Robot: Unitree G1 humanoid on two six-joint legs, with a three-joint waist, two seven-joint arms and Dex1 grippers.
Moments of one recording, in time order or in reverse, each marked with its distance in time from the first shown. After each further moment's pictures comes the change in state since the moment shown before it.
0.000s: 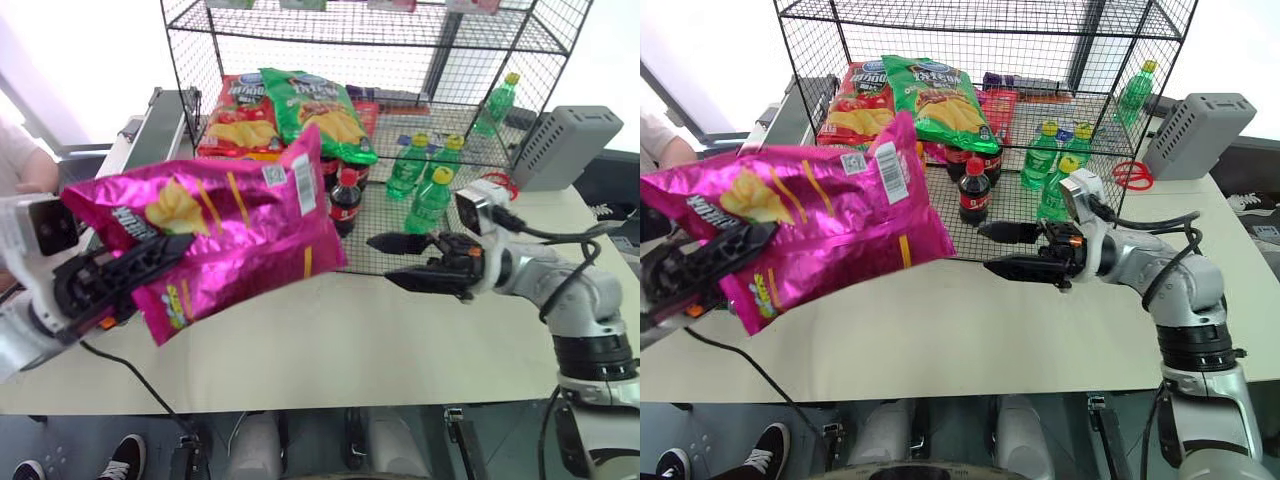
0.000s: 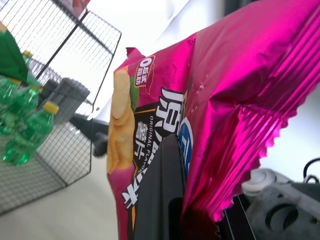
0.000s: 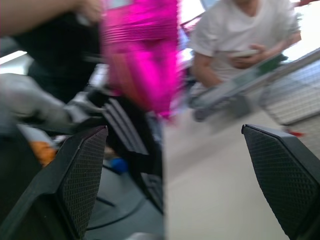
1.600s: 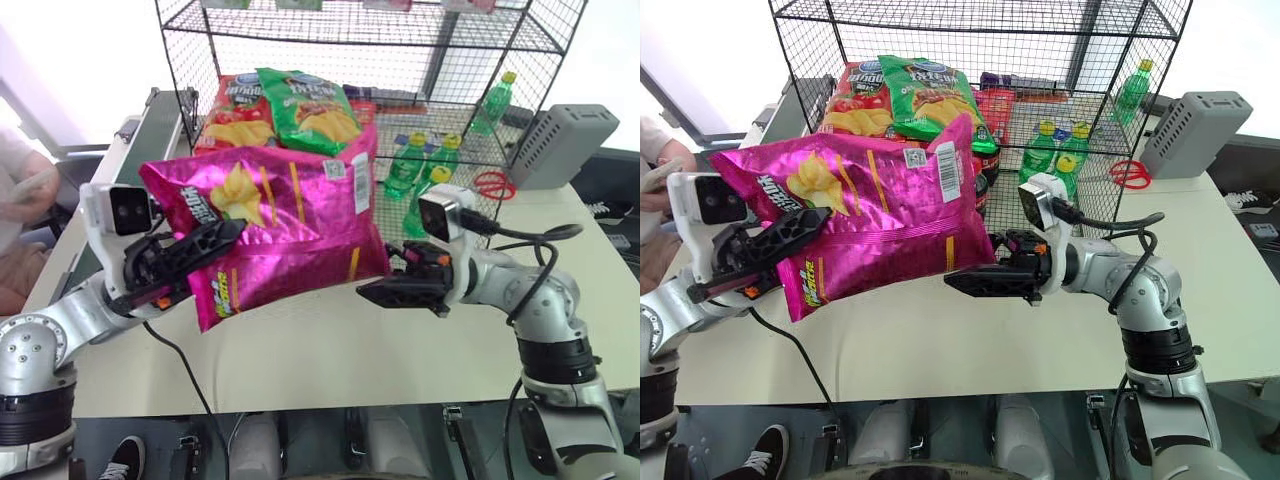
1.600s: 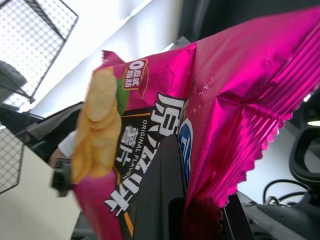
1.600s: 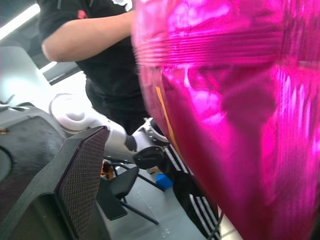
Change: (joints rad) left arm -0.175 -0.177 -0.134 0.041 -0.068 0.094 0.146; right arm -0.023 0.155 0.044 -0.056 0.119 0.082 -0.140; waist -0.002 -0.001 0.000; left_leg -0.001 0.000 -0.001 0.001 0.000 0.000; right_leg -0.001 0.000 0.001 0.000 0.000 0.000
